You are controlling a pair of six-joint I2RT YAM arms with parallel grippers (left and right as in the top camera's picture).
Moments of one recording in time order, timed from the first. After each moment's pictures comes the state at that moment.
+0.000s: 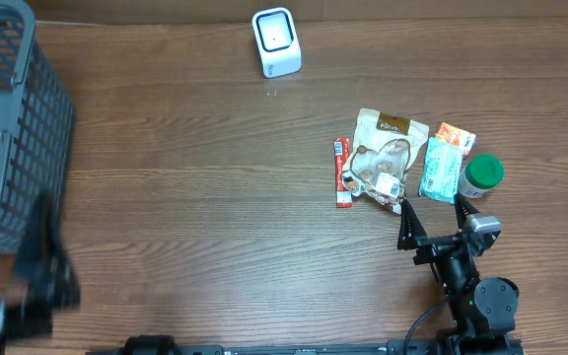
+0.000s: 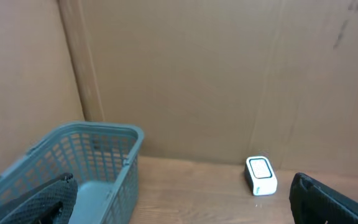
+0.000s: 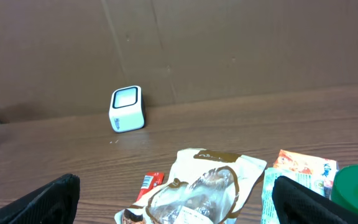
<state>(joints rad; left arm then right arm) 0.00 0.85 2.04 -1.25 -0.14 -0.04 0.09 0.01 0.02 -0.03 -0.09 0.20</state>
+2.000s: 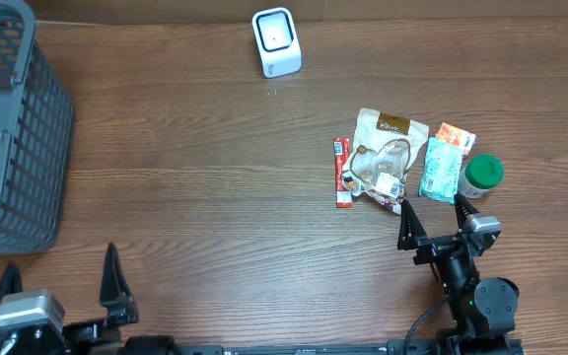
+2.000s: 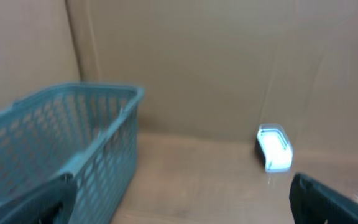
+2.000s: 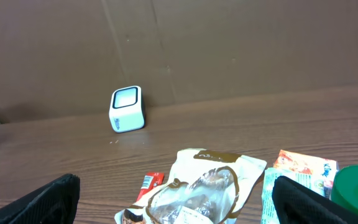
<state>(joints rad) 0.00 0.25 1.10 -0.86 -0.16 -0.04 0.09 0.01 0.02 -0.03 -0.09 0.20</state>
